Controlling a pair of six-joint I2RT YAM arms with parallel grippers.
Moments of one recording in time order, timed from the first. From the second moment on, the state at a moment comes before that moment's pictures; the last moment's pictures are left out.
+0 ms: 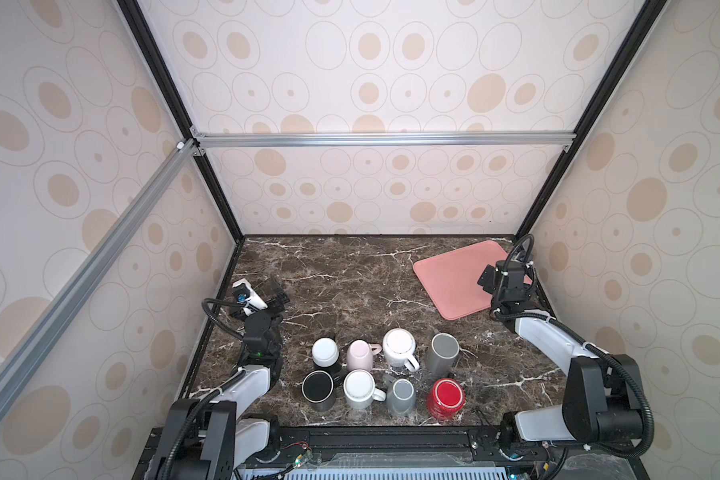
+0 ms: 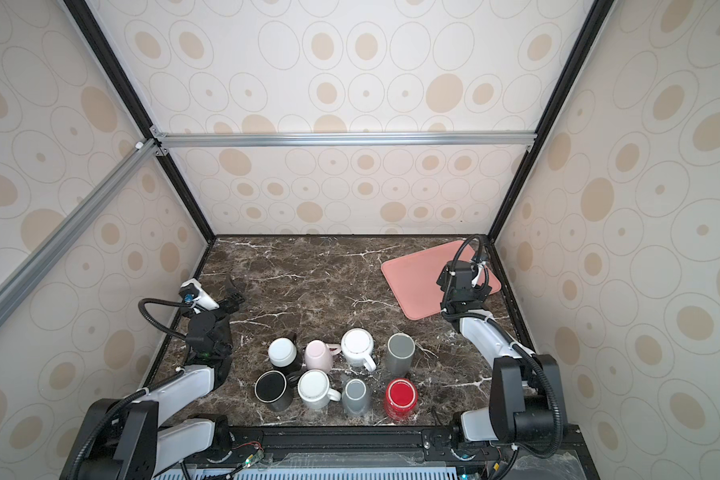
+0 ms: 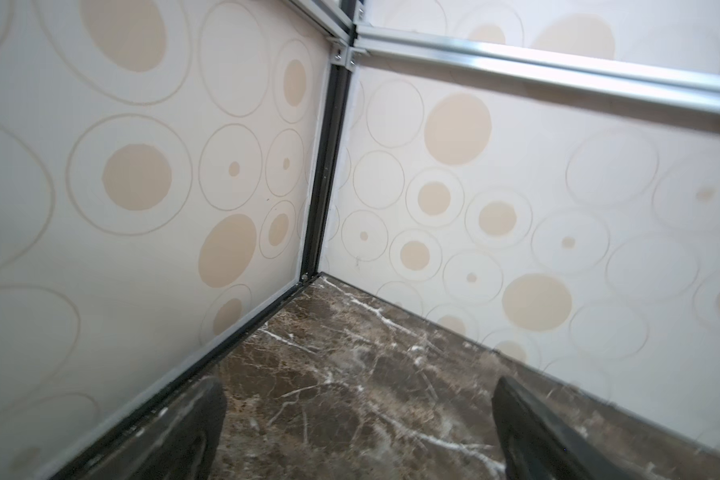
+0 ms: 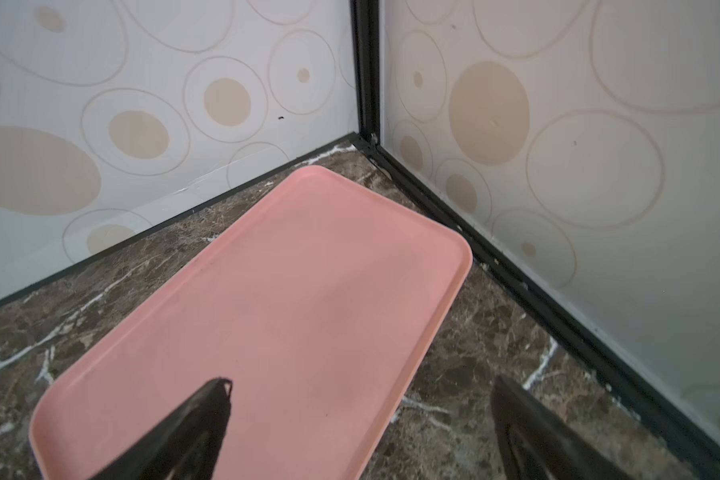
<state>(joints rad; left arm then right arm) -0.06 1.13 0.30 0.90 -0.51 -0.35 0.05 1.42 0.87 -0.04 0.52 0.49</state>
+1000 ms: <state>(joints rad) -0.07 0.85 0.38 0.54 -0.05 -0.81 0.34 1.95 1.34 -0.51 0.03 0.30</state>
